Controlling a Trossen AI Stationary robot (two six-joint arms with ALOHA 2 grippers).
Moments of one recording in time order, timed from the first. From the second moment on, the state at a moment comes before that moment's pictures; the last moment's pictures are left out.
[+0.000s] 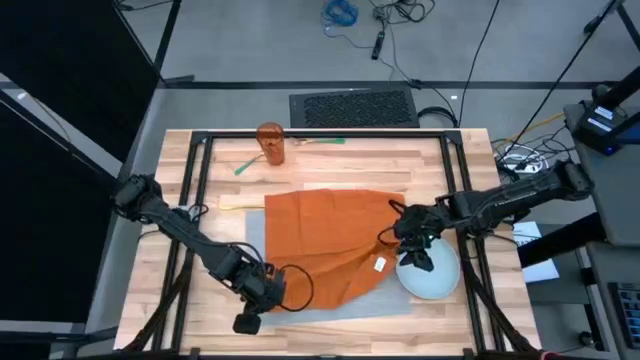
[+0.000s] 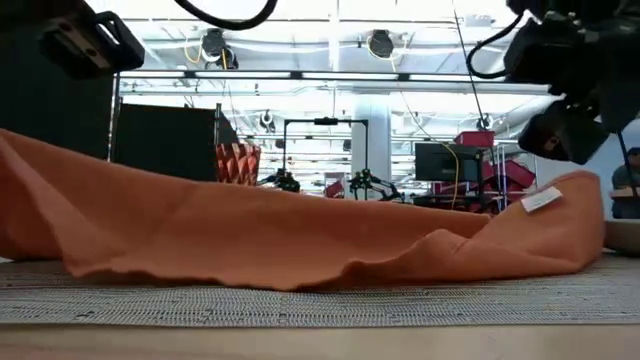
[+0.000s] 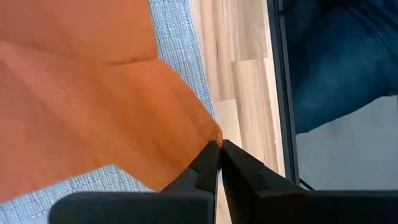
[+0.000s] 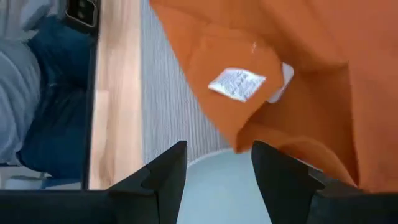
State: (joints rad) left arm -0.58 1.63 1.17 -0.70 0.23 -0.49; right arm 0.15 1.04 0.54 -0.43 -0.39 0.43
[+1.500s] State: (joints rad) left arm -0.58 1.63 1.17 -0.66 0.20 -0.45; right arm -0.05 1.53 0.51 0.03 -0.76 0.38
